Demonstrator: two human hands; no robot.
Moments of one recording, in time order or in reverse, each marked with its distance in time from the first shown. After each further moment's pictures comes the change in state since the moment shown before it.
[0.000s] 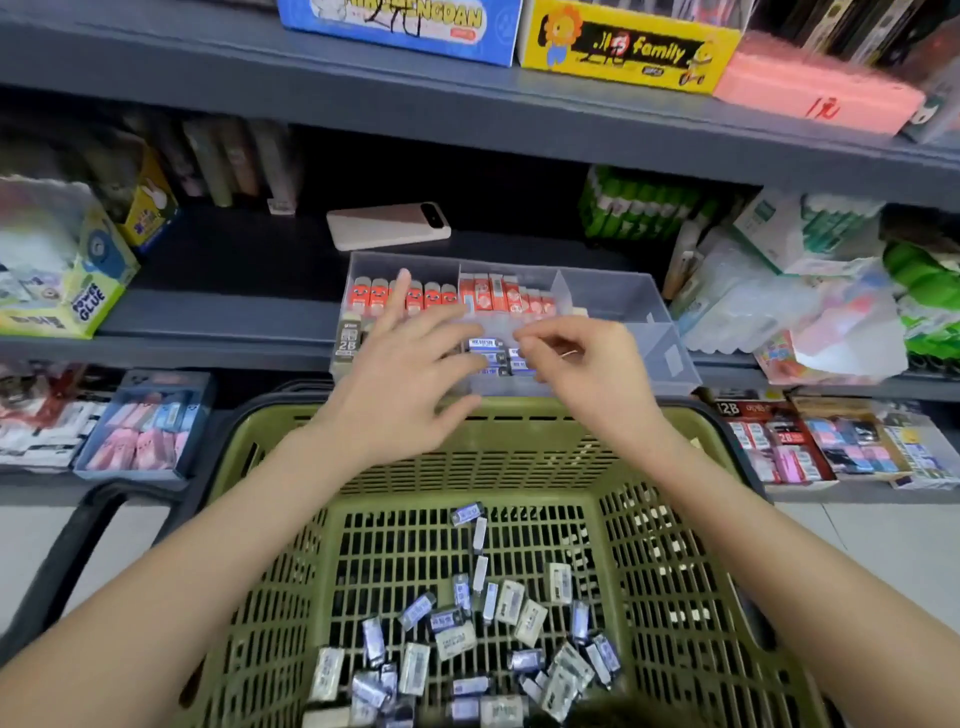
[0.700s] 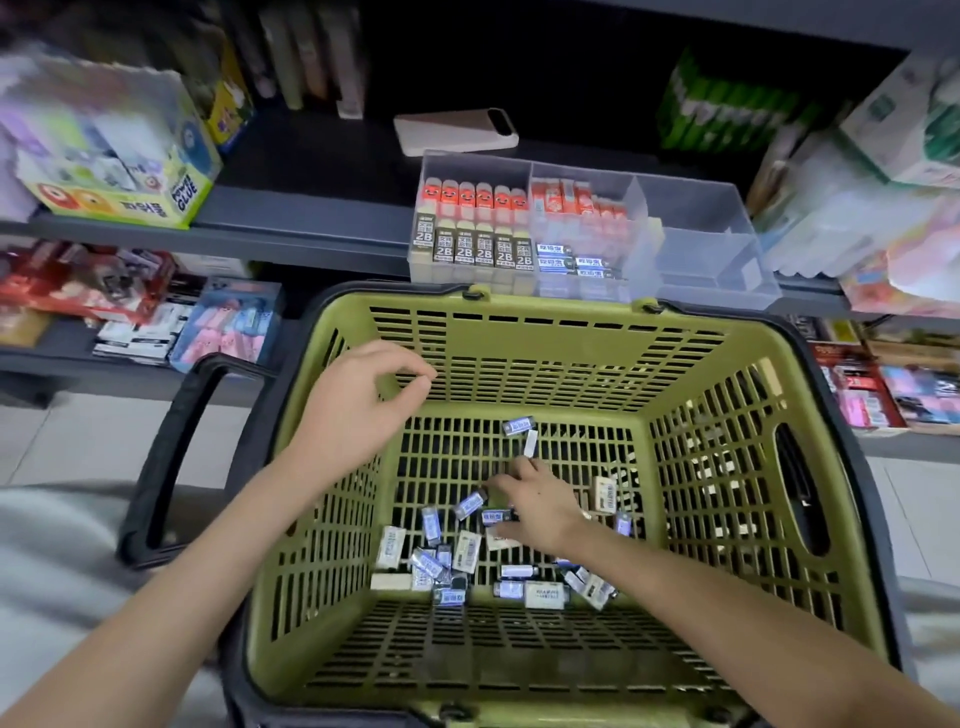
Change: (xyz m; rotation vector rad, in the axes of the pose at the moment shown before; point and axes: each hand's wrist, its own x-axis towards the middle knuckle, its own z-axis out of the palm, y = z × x) left_hand -0.124 0.026 -0.017 -0.613 -0.056 -0.774; right_hand -0.148 0.131 0.143 -0.741 -0.847 0.005
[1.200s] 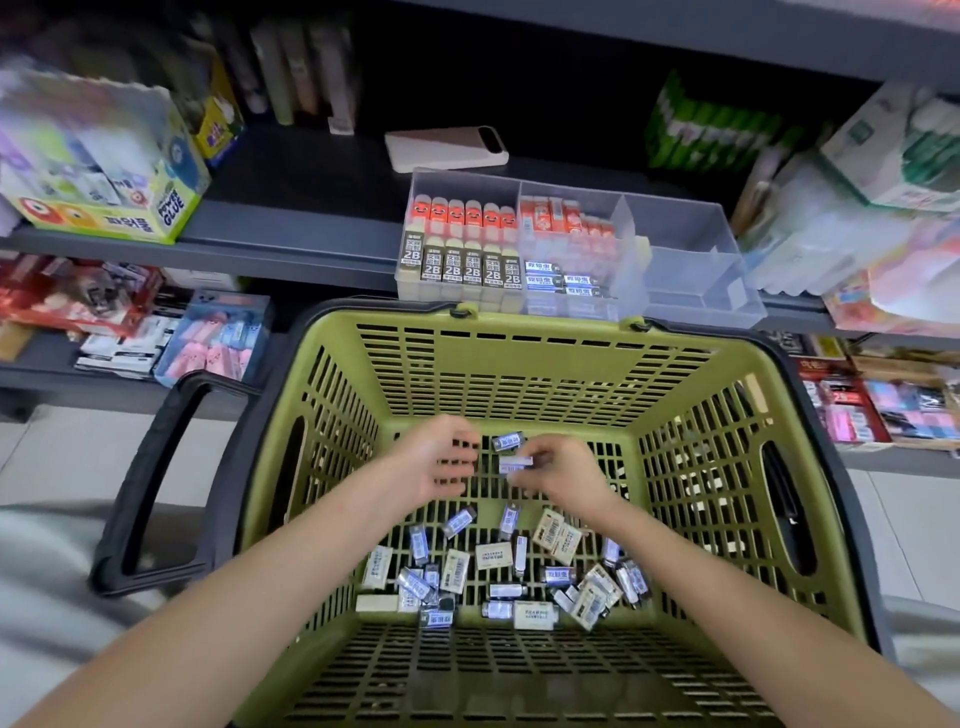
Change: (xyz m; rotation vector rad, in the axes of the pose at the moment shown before) left_hand 0.023 0.005 0.087 -0.738 -0.375 -1.032; right_hand -0.014 0.018 -0.063 0.865 0.232 0.184
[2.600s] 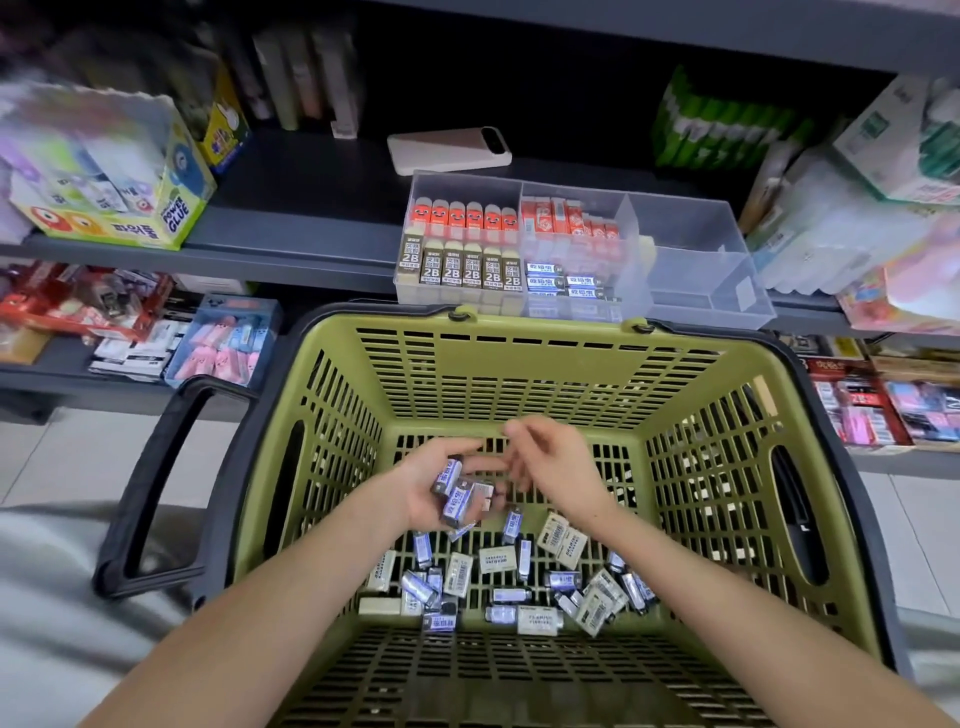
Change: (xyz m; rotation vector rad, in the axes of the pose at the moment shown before) left_hand 0.026 -0.023 -0.011 -0.320 -0.348 -0.265; right_hand 0.005 -0.014 0.009 0.160 0.078 -0.211
